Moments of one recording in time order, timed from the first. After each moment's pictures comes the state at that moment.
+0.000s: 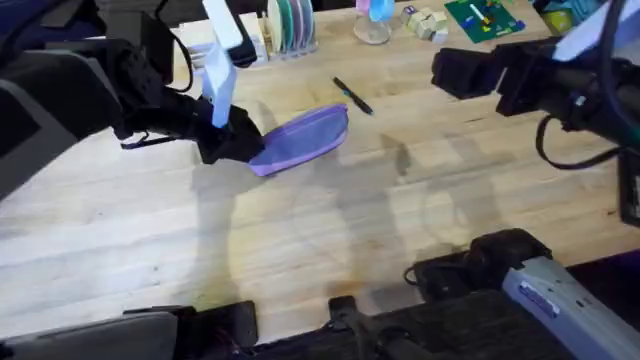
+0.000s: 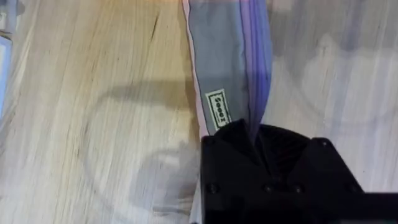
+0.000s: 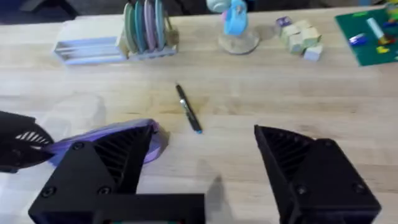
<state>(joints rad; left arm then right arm) -0.16 1.56 1.05 -0.79 0.64 1.08 0.00 0.64 0.83 -0.65 -0.11 0.11</state>
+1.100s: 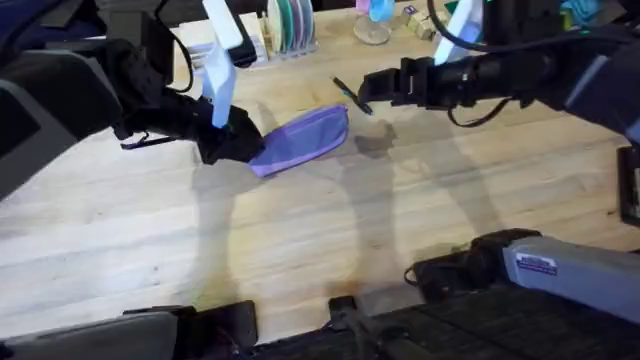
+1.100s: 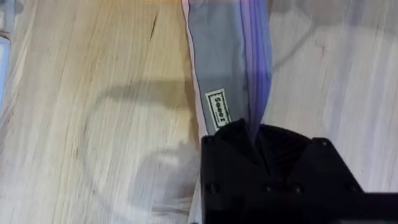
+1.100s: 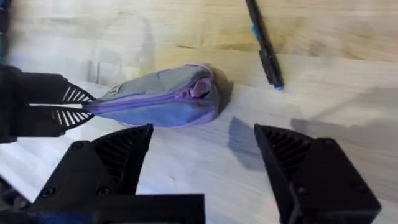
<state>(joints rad) -0.16 1.56 1.05 -0.80 0.64 1.08 0.00 1.24 0.84 -0.52 -0.54 0.19</state>
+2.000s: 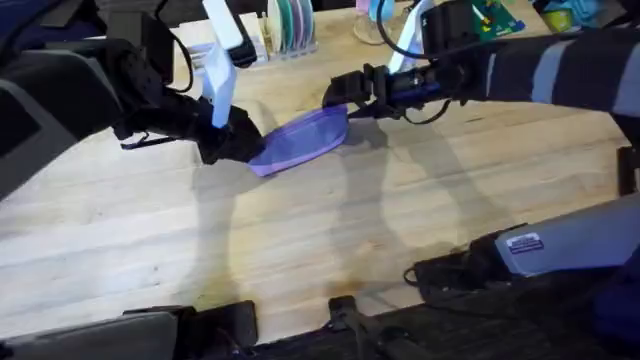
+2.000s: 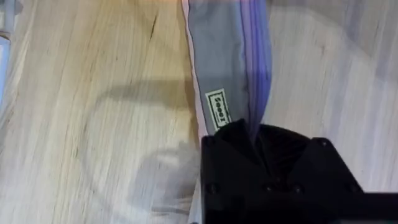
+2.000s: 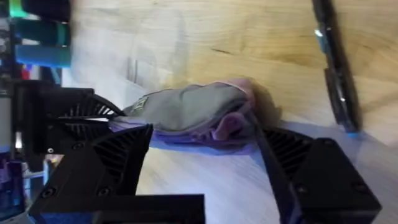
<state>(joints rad) -0.16 1.56 1.05 -0.80 0.64 1.08 0.07 1.58 0.84 -0.20 -0.77 0.35</state>
